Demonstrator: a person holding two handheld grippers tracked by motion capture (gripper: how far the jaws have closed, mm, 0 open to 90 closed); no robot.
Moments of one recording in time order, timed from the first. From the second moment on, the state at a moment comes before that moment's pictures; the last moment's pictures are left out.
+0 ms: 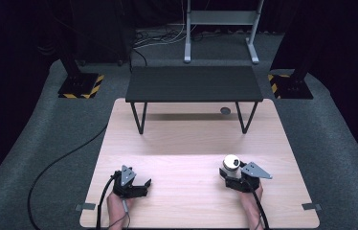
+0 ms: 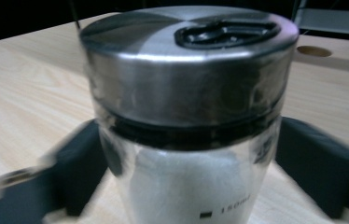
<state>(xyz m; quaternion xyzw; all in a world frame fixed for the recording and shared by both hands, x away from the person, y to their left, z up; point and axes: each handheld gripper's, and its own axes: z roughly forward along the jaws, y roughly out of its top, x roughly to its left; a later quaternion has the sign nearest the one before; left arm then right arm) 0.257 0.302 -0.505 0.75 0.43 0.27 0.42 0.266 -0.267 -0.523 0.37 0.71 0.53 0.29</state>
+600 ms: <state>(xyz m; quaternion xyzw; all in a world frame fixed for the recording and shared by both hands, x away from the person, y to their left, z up) 0.257 0.302 -0.505 0.75 0.43 0.27 0.42 0.266 -0.270 -0.520 0.38 0.70 0.53 0.29</state>
